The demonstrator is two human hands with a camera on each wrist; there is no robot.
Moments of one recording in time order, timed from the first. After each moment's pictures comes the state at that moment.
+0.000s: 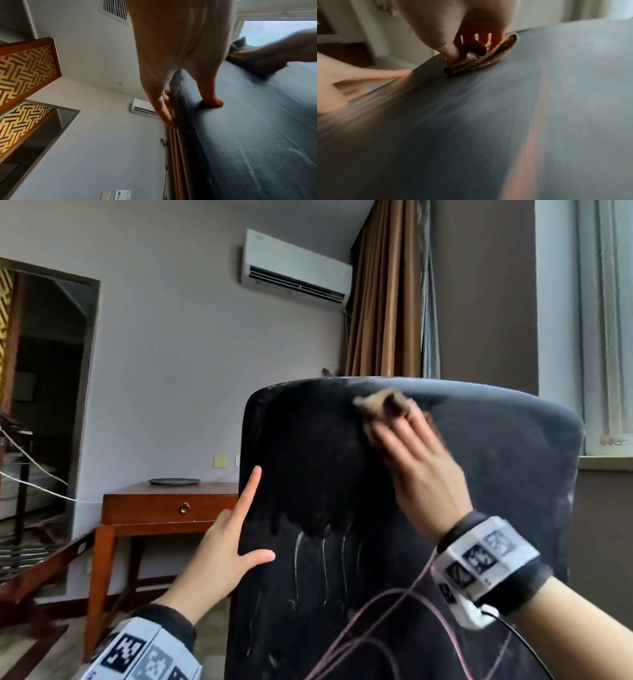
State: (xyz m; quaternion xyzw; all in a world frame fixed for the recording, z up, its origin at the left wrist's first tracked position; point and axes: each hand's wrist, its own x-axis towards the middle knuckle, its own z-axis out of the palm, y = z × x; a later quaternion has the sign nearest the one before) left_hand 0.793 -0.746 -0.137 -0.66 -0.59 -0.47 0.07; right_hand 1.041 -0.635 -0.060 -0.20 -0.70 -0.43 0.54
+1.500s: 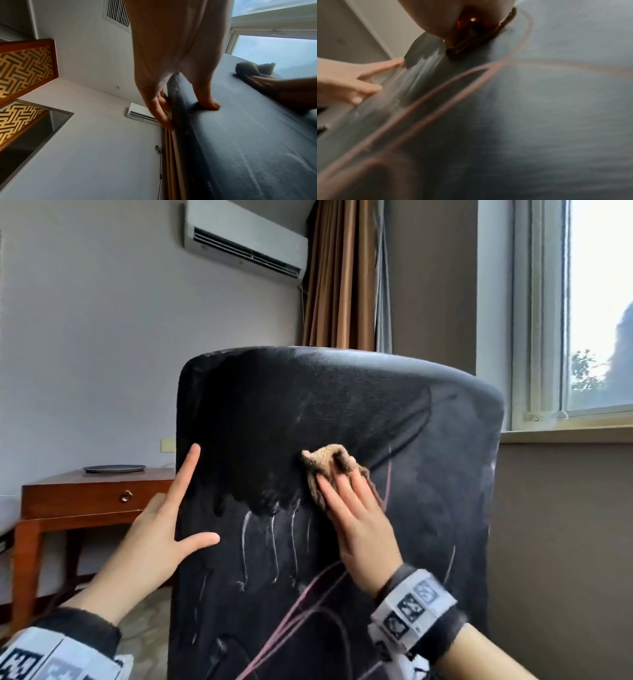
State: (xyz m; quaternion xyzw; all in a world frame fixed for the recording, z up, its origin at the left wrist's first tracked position) left_hand 0.799 -0.742 -0.140 -0.64 -0.60 -0.47 0.11; right_hand 1.044 -0.621 -0.162 -0.22 -0.77 -0.30 0.52
